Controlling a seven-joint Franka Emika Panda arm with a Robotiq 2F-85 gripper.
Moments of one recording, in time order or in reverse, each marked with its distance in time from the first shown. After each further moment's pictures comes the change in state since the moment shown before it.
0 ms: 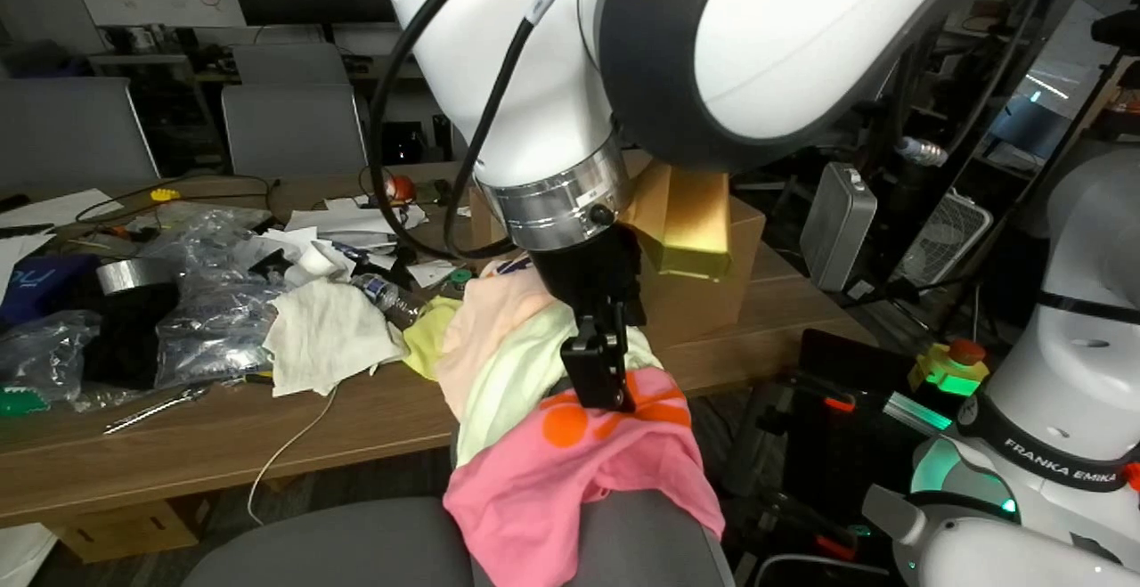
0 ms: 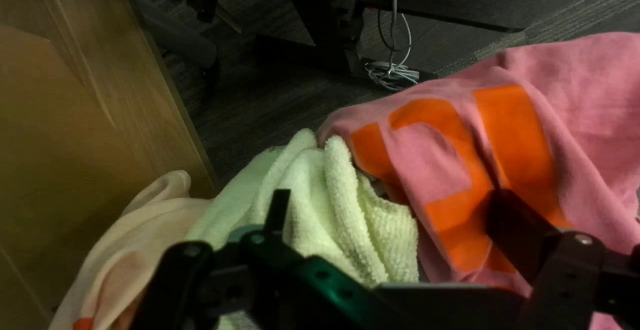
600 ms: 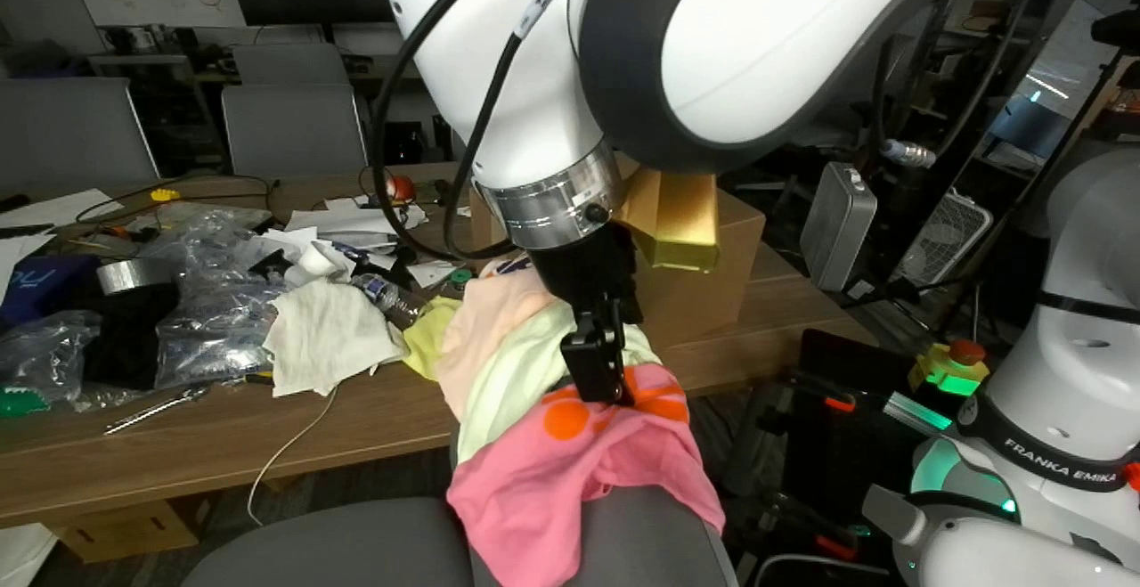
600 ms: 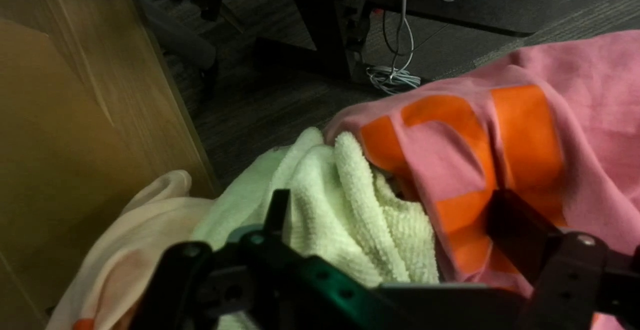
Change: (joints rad) arm 0.000 0.017 -0.026 0.004 0.000 0.001 -0.046
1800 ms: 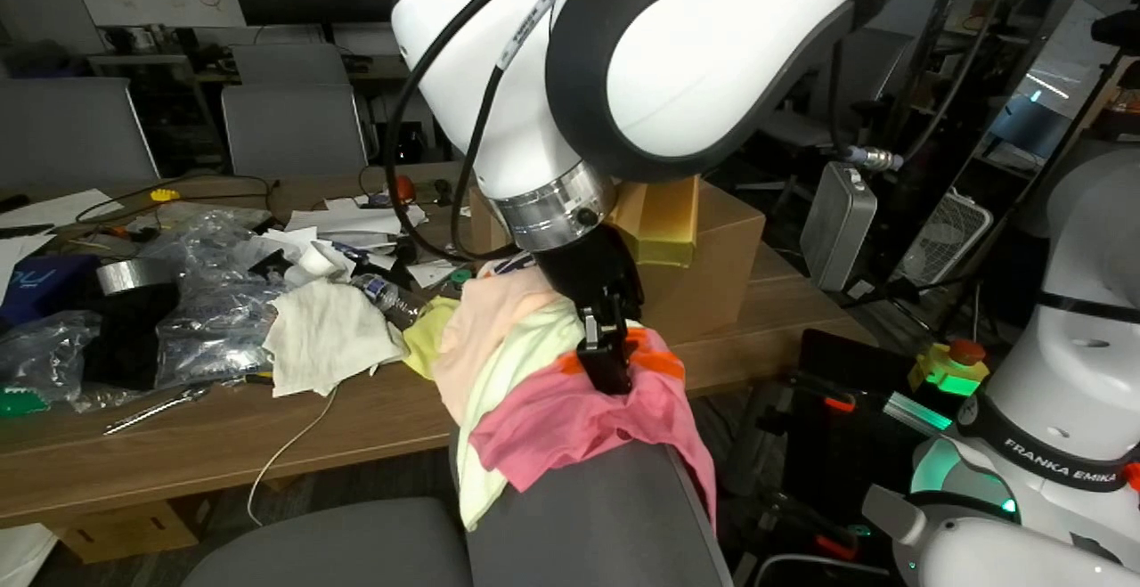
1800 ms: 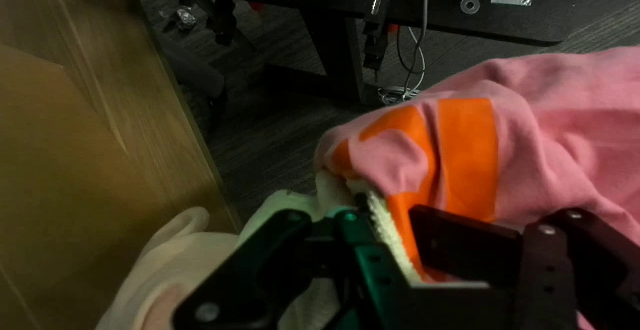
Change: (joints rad) arm 0.000 0.043 -0.052 0.014 -0.010 -0.037 -0.001
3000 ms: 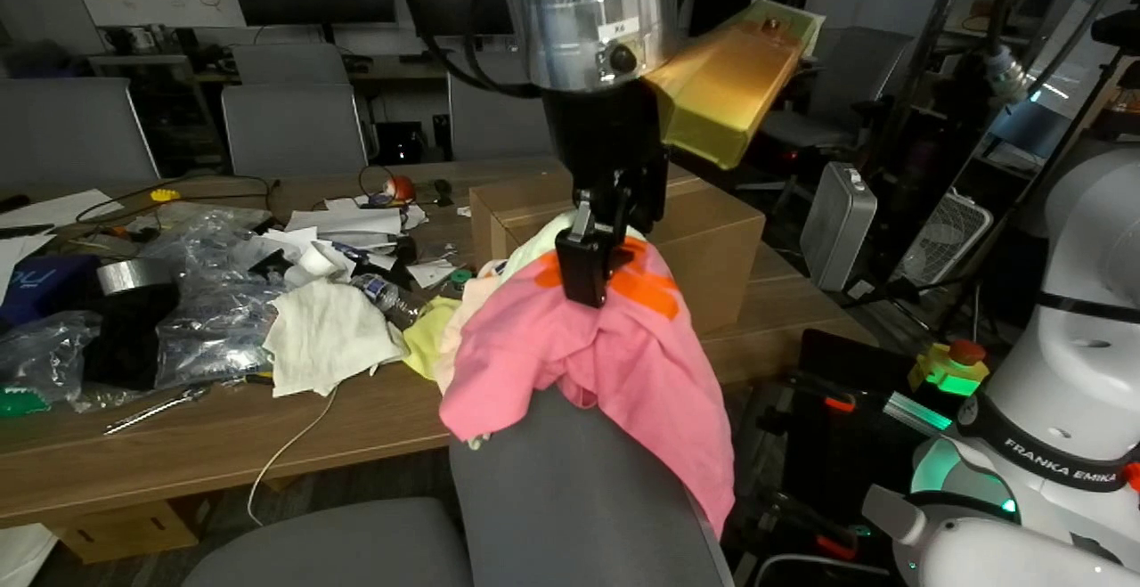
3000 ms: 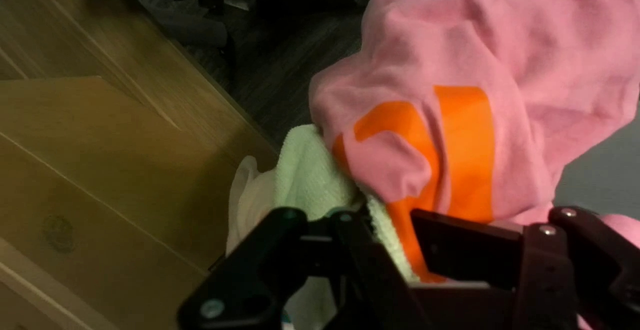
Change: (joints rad) arm 0.017 -0.250 0.036 -0.005 -0.019 0.000 0.335
